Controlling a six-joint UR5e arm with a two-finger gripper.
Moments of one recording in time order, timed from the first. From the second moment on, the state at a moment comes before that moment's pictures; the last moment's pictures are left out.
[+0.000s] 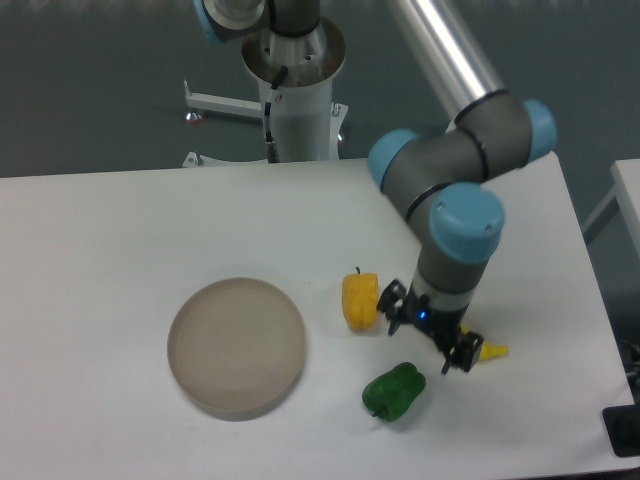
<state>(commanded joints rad) 2.33 -2.17 -1.10 -1.43 1.53 1.37</state>
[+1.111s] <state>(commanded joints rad) 2.36 -2.13 -1.15 -1.45 1.61 1.48</state>
